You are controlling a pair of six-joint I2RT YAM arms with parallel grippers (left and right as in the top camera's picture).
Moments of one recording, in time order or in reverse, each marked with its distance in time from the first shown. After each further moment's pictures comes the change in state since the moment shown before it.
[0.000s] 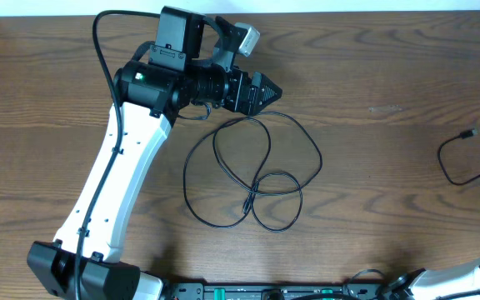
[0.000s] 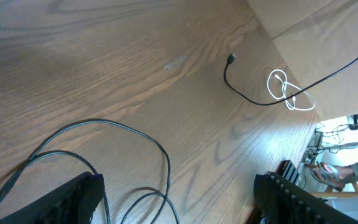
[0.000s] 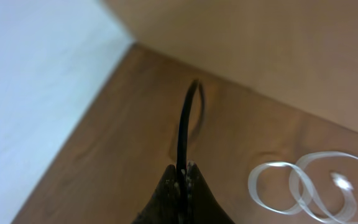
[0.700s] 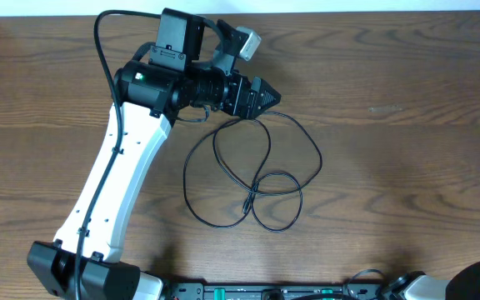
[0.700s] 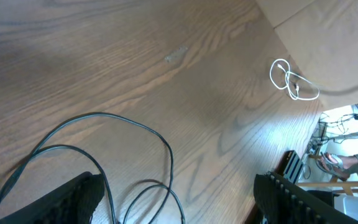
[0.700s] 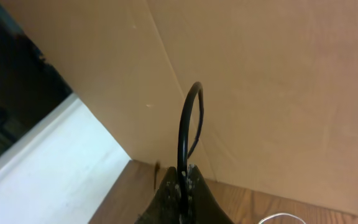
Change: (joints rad) left arm 0.000 0.000 0.000 -0.040 0.000 0.053; right arm -0.002 -0.263 0.304 -0.088 0.238 0.017
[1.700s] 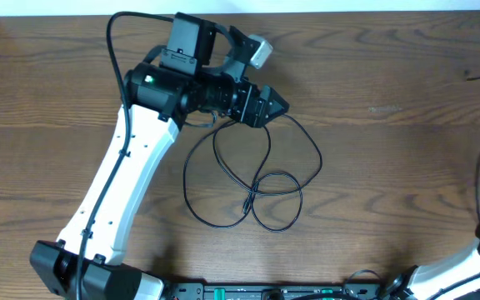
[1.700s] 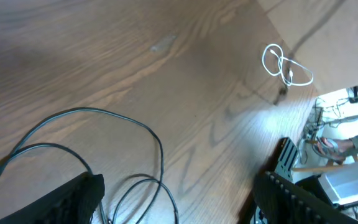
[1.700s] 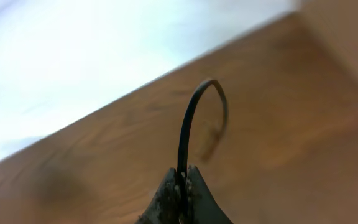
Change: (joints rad) left arm -0.055 0.000 0.000 -0.023 0.000 0.021; right arm 0.251 0.387 -0.077 -0.055 -0.653 -0.332
